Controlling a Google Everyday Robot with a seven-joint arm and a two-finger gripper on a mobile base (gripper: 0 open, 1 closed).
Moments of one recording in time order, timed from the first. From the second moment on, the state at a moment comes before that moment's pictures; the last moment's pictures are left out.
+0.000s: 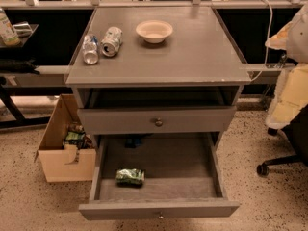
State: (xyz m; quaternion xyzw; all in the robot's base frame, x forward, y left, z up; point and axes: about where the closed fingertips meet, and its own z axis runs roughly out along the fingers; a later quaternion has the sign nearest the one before) arm 0.438 -0.215 0.981 -0.60 0.78 -0.04 0.17
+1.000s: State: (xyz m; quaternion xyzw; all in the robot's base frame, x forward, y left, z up) arm 0.440 -0.175 0.936 -0.64 0.75 -0.01 0.16
